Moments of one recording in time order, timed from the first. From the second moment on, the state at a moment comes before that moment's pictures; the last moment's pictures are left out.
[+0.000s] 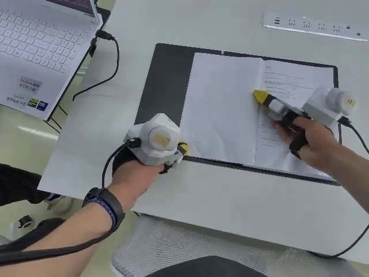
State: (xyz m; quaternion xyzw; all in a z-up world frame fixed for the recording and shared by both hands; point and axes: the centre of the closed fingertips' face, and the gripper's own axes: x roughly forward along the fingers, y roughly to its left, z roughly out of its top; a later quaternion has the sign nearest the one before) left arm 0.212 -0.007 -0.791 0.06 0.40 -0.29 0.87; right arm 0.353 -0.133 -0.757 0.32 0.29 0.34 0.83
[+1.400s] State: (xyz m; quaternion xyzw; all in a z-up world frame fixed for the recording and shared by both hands) left arm 0.211 -0.007 -0.790 0.06 0.39 -0.29 0.87; right arm 0.234 -0.141 -0.768 0.32 0.33 0.36 0.81
